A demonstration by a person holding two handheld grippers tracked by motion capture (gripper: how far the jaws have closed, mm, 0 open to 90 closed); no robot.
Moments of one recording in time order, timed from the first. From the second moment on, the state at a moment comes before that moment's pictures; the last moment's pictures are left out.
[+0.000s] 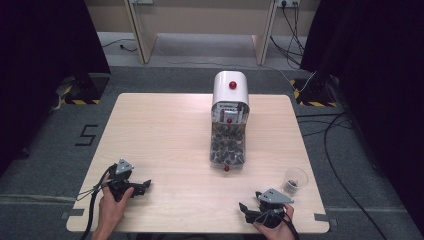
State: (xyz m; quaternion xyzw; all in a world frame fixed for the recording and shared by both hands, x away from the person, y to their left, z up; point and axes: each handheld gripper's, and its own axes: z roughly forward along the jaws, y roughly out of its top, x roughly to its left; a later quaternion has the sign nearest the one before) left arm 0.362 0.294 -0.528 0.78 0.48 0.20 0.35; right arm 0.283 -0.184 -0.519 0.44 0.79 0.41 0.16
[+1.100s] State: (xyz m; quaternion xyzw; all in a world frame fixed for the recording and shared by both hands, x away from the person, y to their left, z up) left arm 0.362 0.294 -0.528 0.78 0.48 0.20 0.35; right arm 0.256 -0.187 -0.533 0.42 0.79 0.39 0.21
